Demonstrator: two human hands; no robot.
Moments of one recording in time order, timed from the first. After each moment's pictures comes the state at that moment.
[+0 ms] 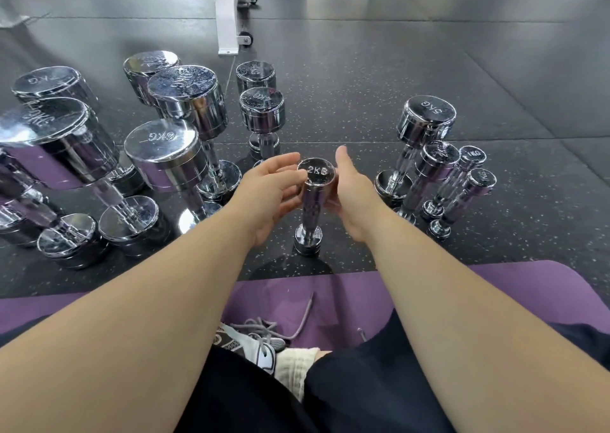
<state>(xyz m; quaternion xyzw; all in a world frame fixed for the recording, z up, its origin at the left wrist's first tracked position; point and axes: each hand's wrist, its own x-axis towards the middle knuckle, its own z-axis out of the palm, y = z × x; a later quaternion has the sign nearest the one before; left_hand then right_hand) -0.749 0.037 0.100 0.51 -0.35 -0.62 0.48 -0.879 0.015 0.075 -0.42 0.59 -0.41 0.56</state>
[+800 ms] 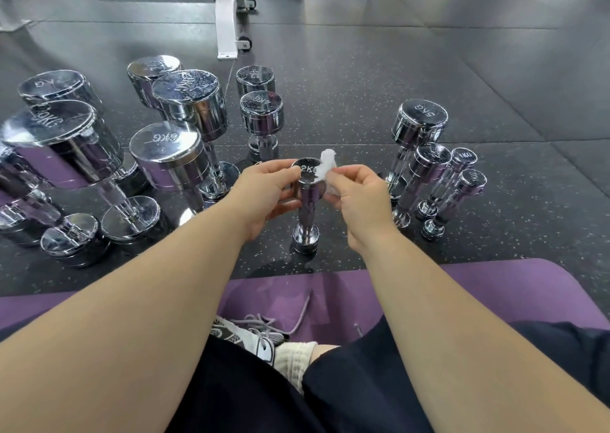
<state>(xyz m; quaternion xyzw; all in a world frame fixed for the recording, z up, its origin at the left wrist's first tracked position) -0.747 0.039 0.108 0.54 -0.38 -0.61 0.44 -0.882 0.041 0.078 -0.37 0.54 -0.57 0.50</state>
